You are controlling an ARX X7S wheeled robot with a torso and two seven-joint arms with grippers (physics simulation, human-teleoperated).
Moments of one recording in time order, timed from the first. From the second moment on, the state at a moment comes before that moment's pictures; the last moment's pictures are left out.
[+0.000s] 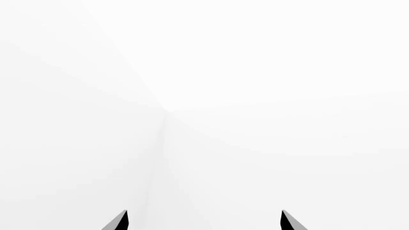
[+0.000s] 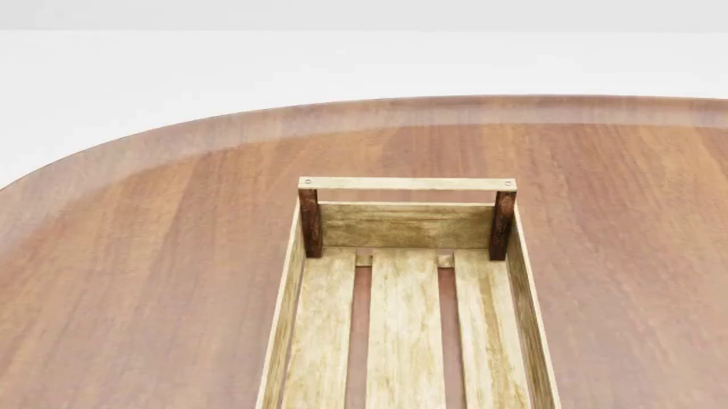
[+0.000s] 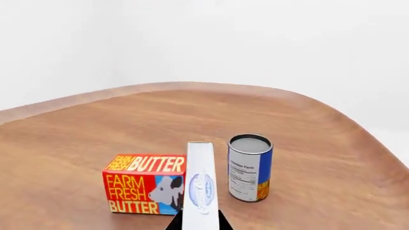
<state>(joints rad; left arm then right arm) 0.13 -0.43 0.23 0.13 0.20 0.86 -0.90 -0.32 0.28 0.25 -0.02 0.37 -0.25 0.88</state>
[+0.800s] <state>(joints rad) 0.13 -0.44 0.23 0.14 0.19 0.86 -0.91 -0.18 0.46 0.09 -0.41 0.22 0.13 0.91</state>
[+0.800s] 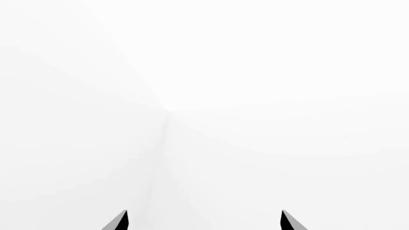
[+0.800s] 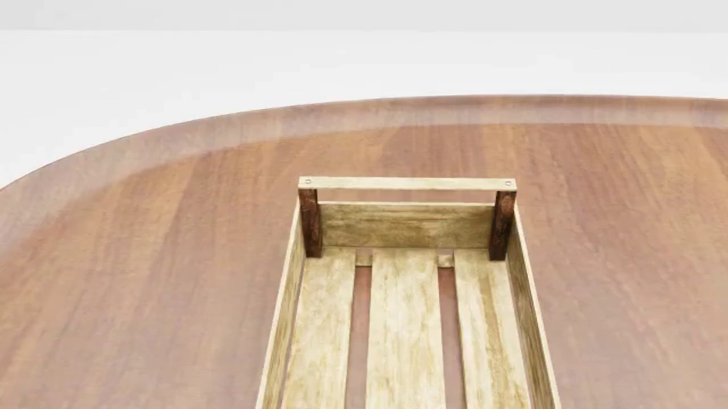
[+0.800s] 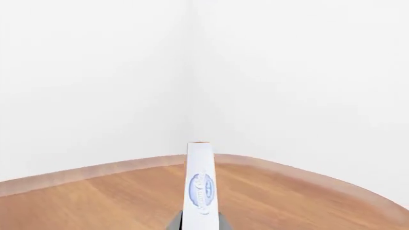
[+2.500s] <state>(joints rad) 0.12 -0.46 0.24 0.13 0.19 0.86 -0.93 0.71 0.64 -0.51 -0.51 0.10 0.74 0.41</state>
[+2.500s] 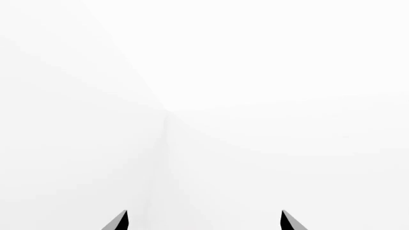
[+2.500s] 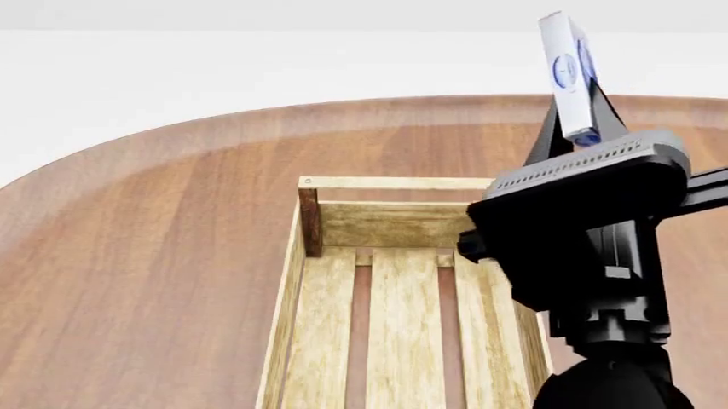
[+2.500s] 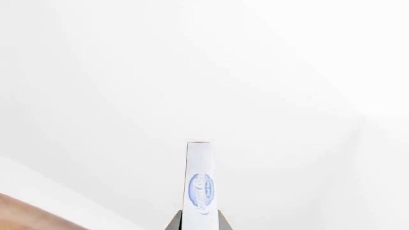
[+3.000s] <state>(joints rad) 0.12 -0.46 0.24 0.13 0.19 0.85 -0.93 0.82 0.62 -0.56 -0.48 0.15 0.74 0.29</state>
